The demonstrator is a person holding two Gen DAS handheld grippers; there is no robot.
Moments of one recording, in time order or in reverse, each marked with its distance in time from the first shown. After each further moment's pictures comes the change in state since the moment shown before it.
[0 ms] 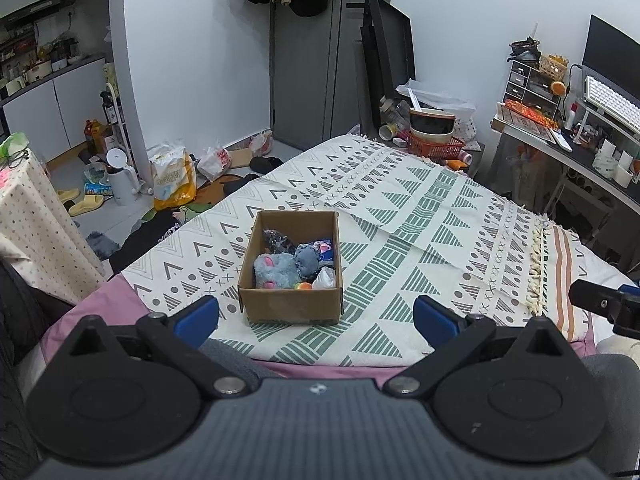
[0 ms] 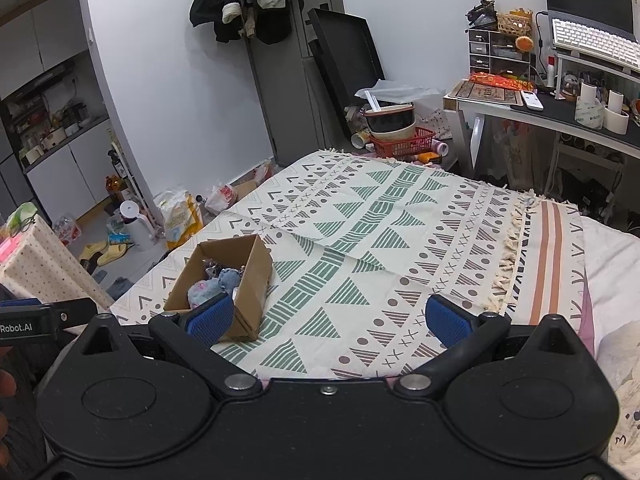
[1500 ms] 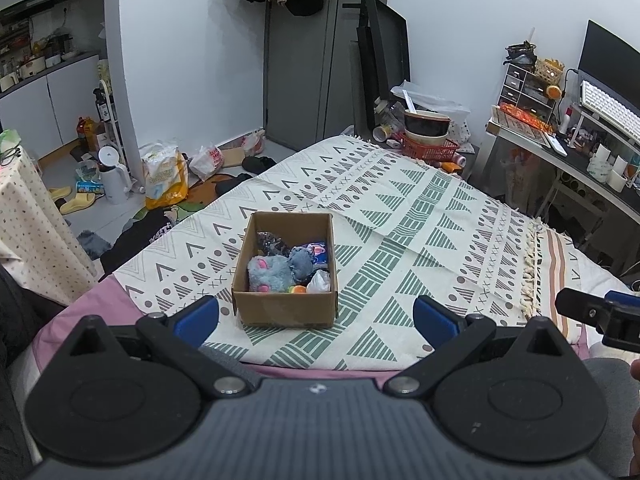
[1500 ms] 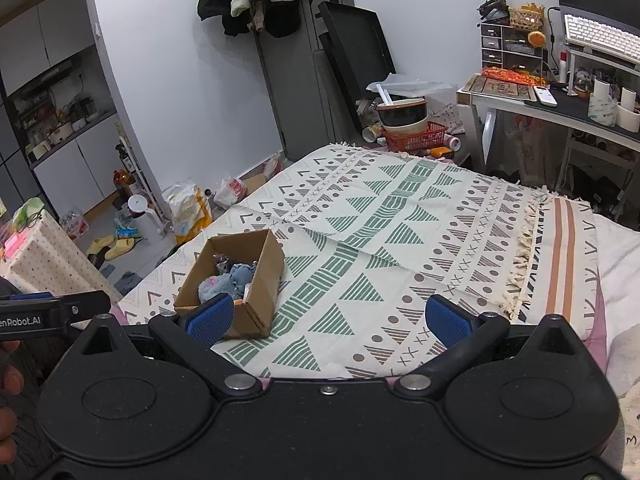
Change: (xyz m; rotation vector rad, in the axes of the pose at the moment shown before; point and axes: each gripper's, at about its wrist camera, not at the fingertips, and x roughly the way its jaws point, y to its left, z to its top) left arm 0.006 0.005 0.003 -0.007 -0.002 -0.030; right arm 0.009 0.008 0.004 -0.004 0.025 0.031
